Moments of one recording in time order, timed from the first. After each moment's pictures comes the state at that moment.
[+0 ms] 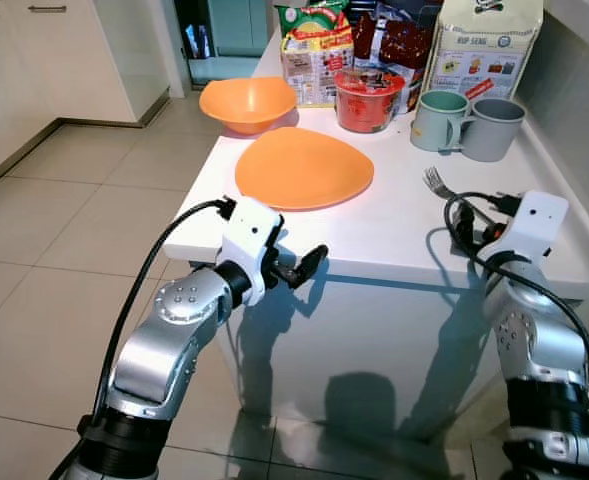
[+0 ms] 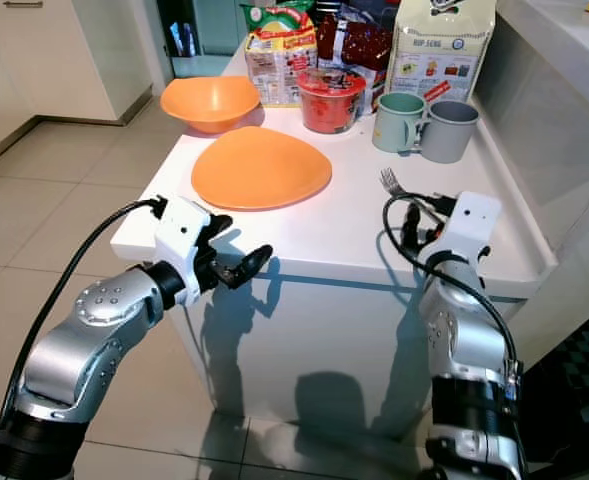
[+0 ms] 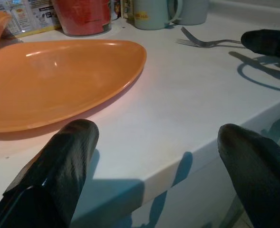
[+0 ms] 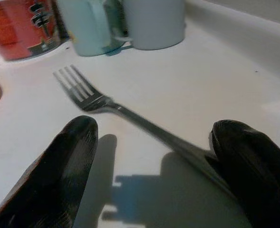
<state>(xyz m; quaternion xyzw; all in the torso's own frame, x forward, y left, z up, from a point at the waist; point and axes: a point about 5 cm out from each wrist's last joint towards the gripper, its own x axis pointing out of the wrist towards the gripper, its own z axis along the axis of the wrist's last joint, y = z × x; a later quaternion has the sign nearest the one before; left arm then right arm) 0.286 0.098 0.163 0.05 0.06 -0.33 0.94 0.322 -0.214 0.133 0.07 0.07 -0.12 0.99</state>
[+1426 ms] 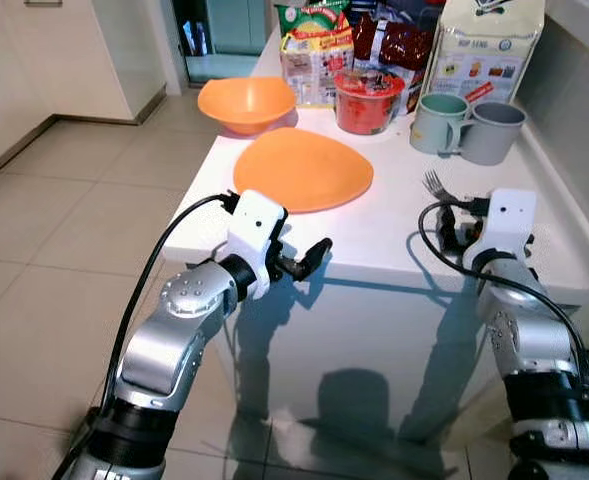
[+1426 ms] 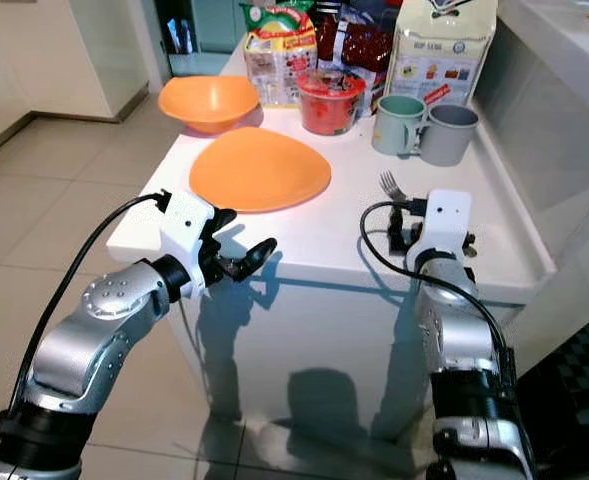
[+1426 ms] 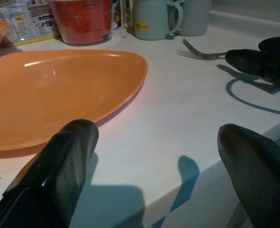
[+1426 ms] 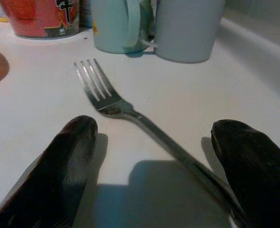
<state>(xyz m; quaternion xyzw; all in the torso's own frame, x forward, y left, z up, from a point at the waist) 0.293 0.093 0.166 0.05 0.05 -0.33 0.94 0.338 -0.216 0.132 -0.03 0.06 -0.09 0.99</state>
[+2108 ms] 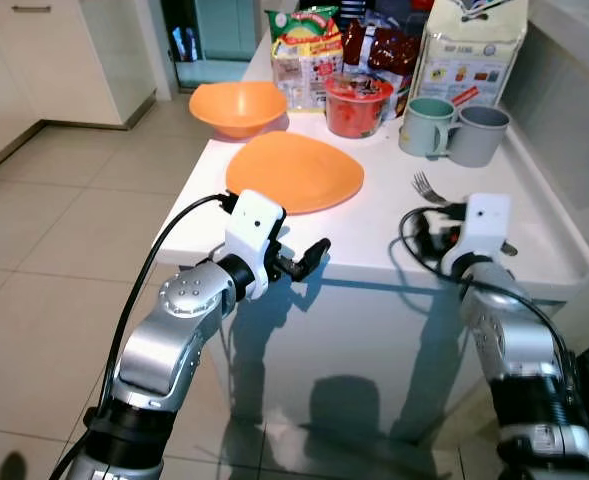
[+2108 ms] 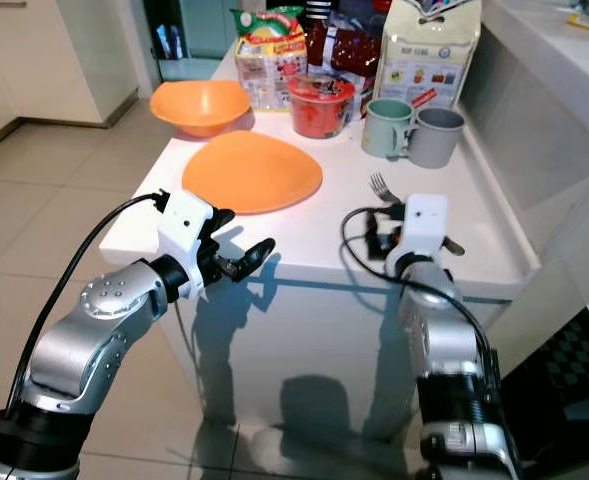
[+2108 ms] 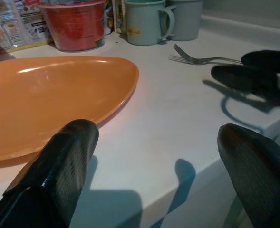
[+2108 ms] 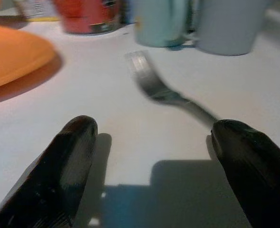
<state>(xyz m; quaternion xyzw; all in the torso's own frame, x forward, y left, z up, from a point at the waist) 0.292 0.094 0.167 0.05 0.05 -0.33 0.94 0.327 -0.181 0.119 0.00 0.09 0.01 1.00</state>
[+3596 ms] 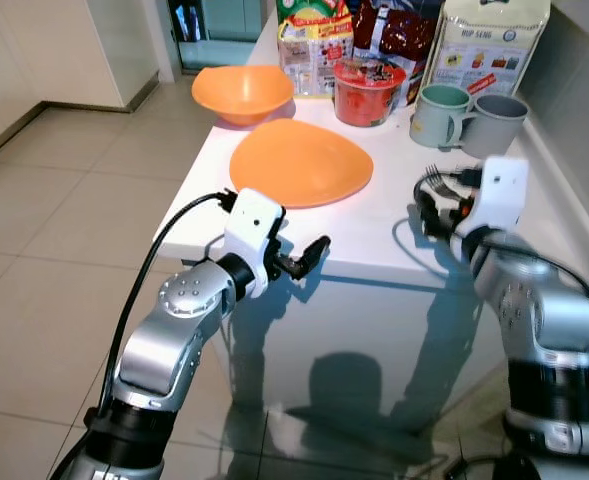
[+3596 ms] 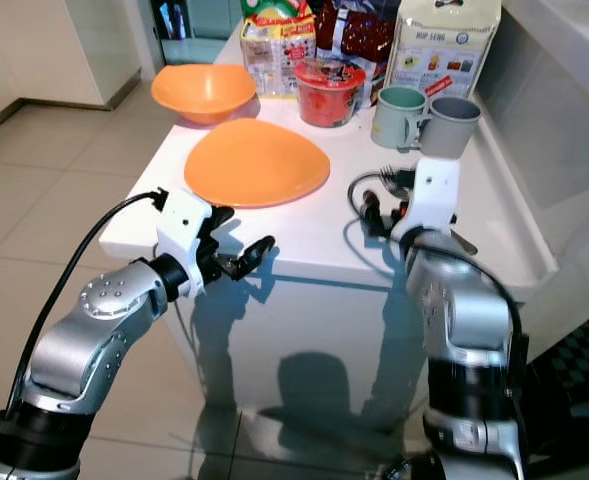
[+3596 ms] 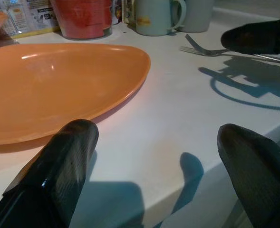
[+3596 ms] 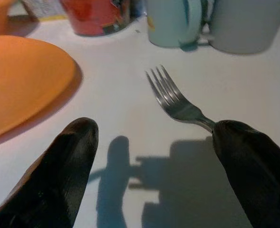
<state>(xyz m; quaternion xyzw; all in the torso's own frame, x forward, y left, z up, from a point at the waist) 0.292 0.094 0.168 0.05 0.04 -0.33 0.94 0.332 -0.185 0.180 0.04 0.12 -0.02 0.99</state>
